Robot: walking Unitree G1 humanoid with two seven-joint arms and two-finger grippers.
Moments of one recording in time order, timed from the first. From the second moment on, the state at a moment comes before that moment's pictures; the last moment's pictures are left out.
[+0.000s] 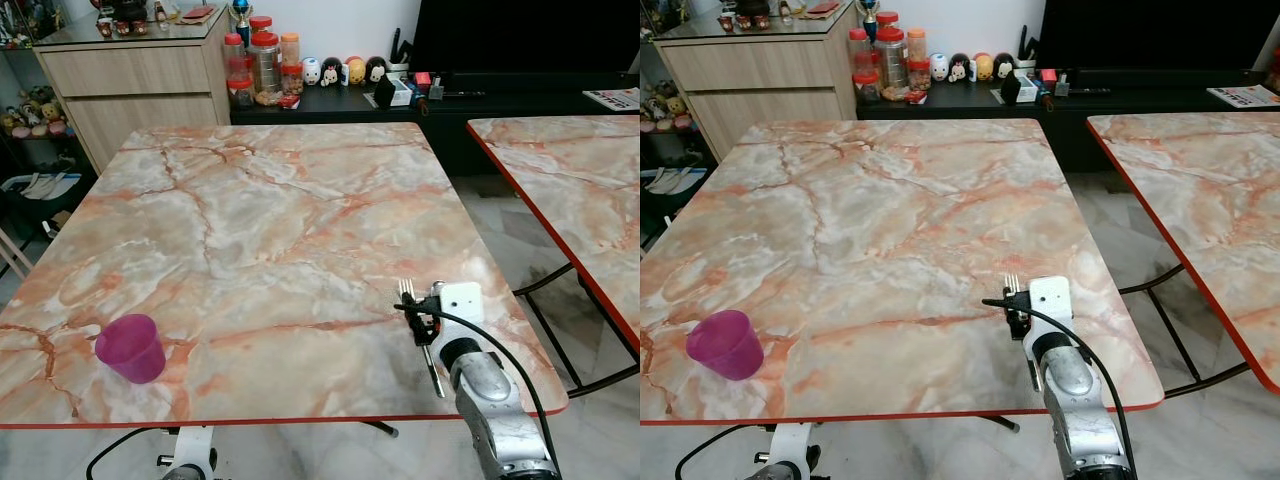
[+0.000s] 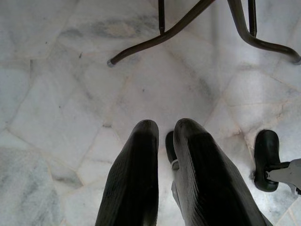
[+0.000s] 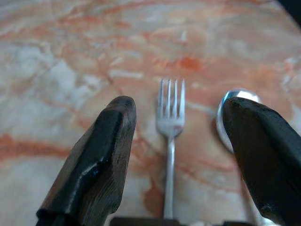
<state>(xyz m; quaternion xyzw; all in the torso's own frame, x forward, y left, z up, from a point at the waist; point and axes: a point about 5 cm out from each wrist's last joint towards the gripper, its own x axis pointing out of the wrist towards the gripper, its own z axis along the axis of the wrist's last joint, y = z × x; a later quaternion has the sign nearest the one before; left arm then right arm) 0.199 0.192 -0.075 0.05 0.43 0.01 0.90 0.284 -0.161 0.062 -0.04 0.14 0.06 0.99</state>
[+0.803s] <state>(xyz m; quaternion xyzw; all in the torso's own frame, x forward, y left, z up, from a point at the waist) 0.199 0.193 -0.075 0.05 0.43 0.01 0.90 0.275 -0.157 0.035 -0.02 0.20 0.05 0.98</state>
